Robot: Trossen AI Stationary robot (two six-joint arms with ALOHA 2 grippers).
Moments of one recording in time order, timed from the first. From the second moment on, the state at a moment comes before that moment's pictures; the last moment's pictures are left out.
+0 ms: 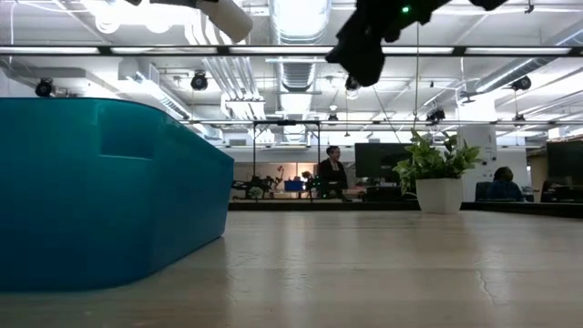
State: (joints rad) left arm -0.45 1.09 0.89 -0.16 -1.06 -0.10; right arm 0.29 1.61 0.91 0.58 1.25 -0.91
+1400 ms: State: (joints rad) left arm -0.45 1.33 1.04 -0.70 -0.01 -0.56; right arm 0.29 1.43 0.79 0.58 1.12 -0.78
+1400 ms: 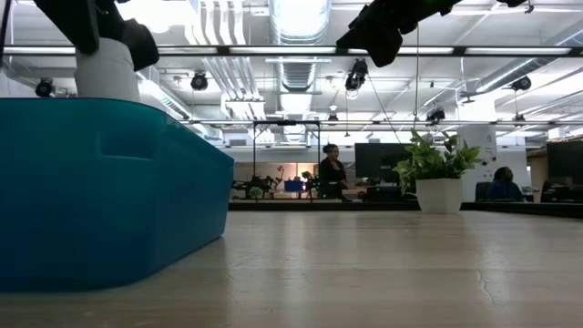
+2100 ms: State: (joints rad) left arm -0.51 1.53 1.13 -0.82 -0.01 -0.62; right arm 0.29 1.43 0.79 0.57 1.12 -0.76
